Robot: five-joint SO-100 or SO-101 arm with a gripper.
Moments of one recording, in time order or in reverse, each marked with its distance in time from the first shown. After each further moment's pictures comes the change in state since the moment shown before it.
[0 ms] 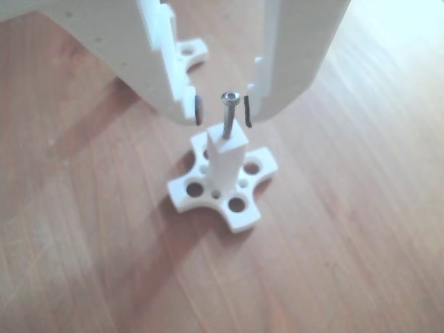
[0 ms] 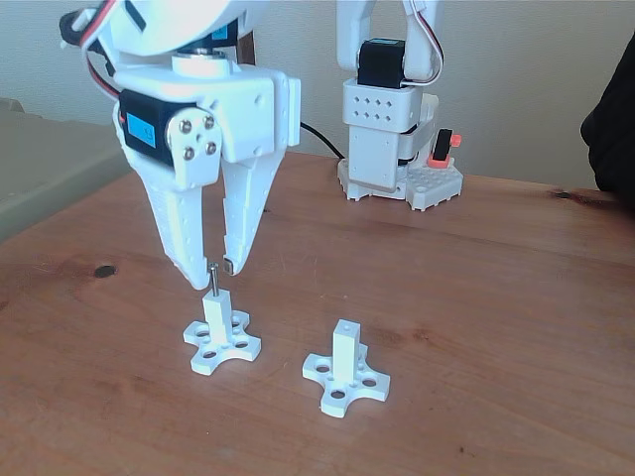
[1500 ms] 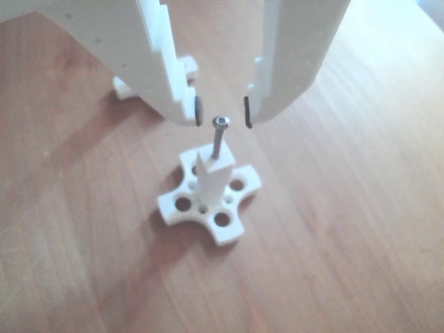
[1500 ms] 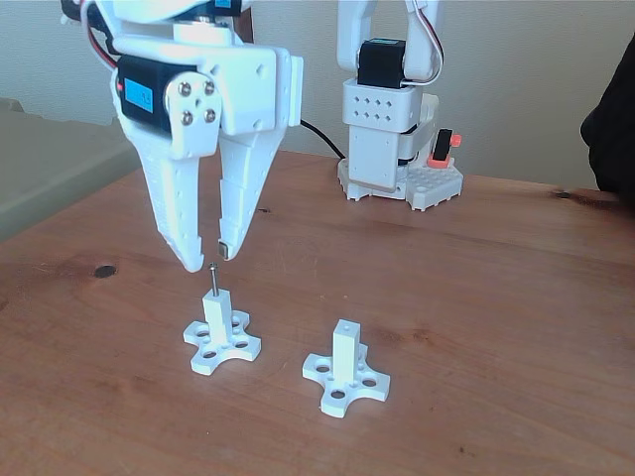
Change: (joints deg) arm 0.0 4.2 0.7 0.0 0.0
